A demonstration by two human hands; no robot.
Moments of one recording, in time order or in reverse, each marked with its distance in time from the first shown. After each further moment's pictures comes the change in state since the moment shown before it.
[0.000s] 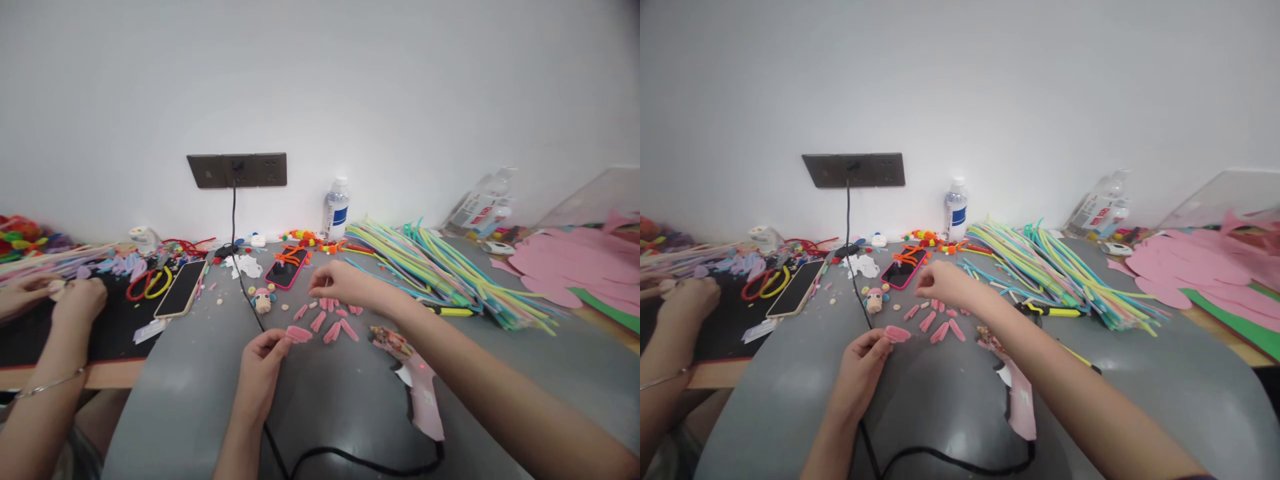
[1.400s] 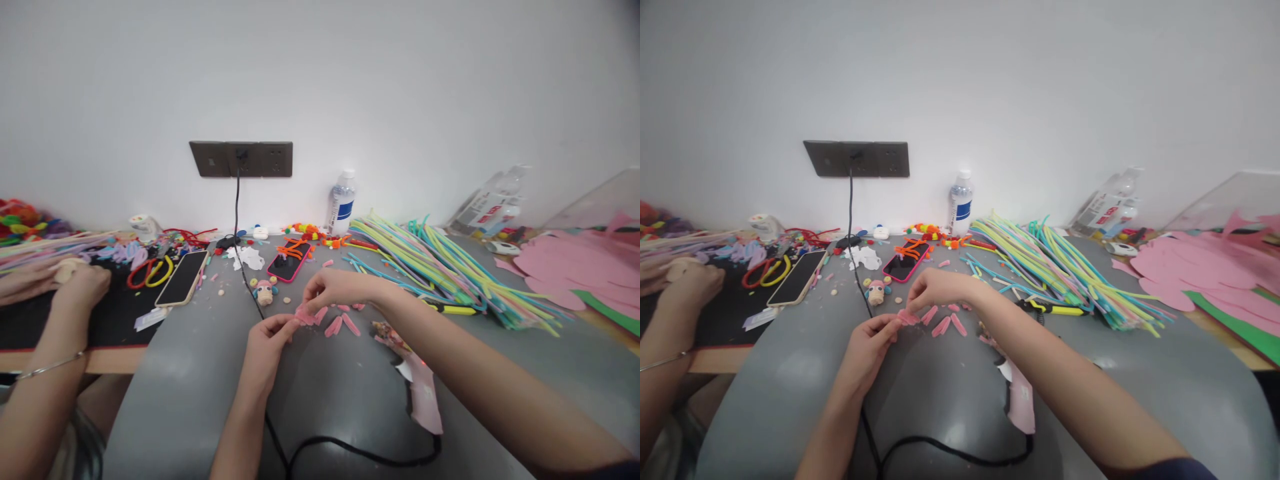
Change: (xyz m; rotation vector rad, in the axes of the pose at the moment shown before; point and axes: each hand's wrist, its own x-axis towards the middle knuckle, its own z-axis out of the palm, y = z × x) left_hand 0.012 0.008 0.011 0.132 -0.007 -0.046; right_hand 0.003 -0.010 0.006 0.122 -0.408 0.063
